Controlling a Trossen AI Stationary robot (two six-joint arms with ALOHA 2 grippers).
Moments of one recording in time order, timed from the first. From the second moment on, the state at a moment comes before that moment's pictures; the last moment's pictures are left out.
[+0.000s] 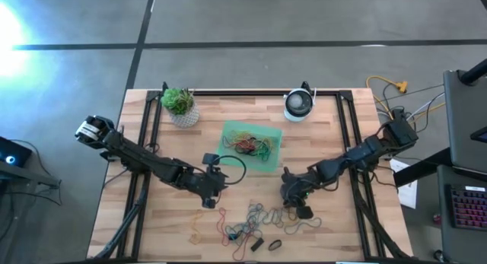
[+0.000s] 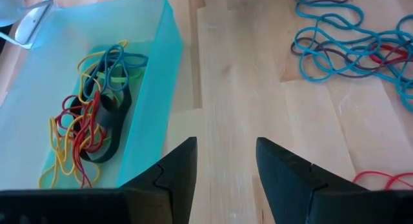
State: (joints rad) left arm -0.41 1.44 0.86 -0.24 -0.43 -0.10; right arm 0.37 1.61 0.63 0.06 -0.23 0.29
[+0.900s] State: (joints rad) left arm -0.41 1.44 0.86 -0.24 -0.45 -0.10; right arm 0.45 1.62 0.63 0.11 -0.10 0.29
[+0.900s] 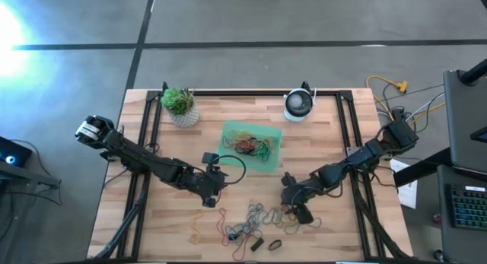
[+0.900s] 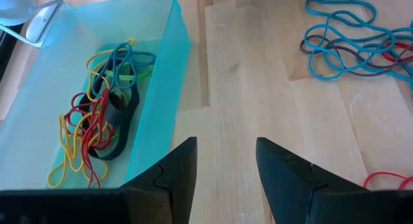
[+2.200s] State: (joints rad) left arm -0.41 1.44 0.84 -0.24 -0.45 -0.10; right arm 0.49 1.73 0.69 0.04 0.06 0.22
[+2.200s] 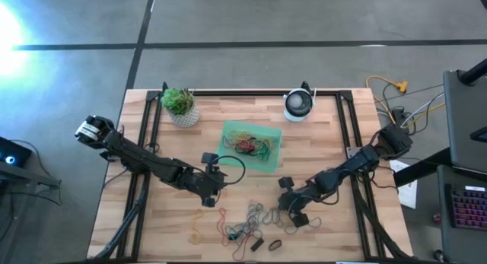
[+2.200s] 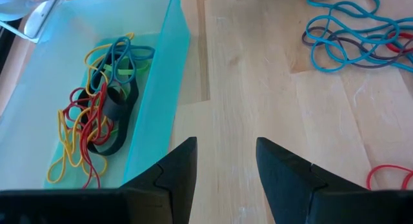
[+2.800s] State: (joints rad) left arm -0.41 1.44 0.84 -0.24 -0.45 -0.10; right arm 0.49 1.54 0.76 -0.21 0.13 0.21
